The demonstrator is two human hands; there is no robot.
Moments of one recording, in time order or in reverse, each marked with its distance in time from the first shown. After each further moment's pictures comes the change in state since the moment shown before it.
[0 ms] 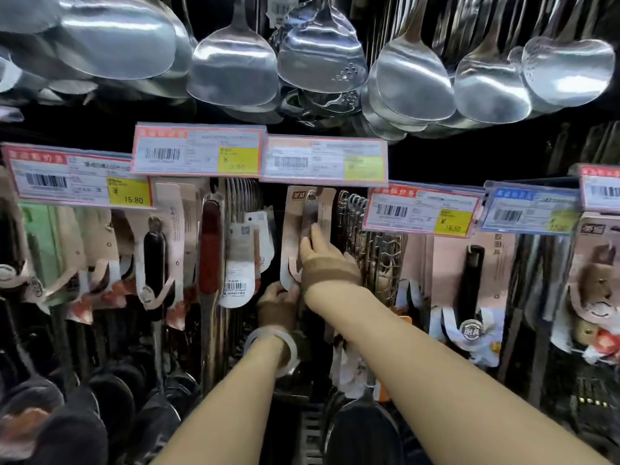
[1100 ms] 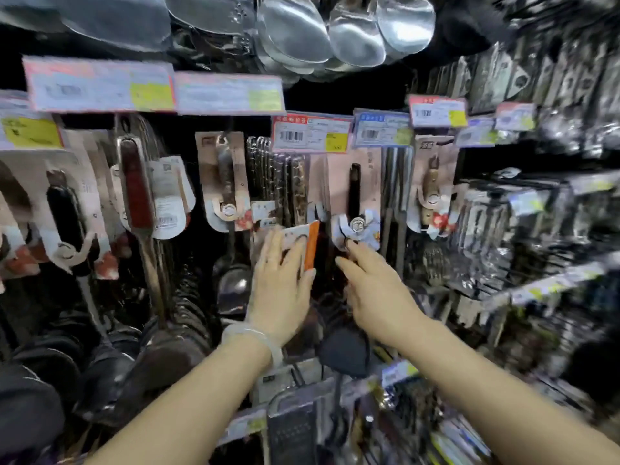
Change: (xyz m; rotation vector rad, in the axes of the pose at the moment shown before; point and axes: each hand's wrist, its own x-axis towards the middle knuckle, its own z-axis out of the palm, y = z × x) left_hand -0.147 0.035 -0.016 0.626 -0.462 0.684; right_hand -0.199 0.085 0.042 -0.085 0.254 0.099
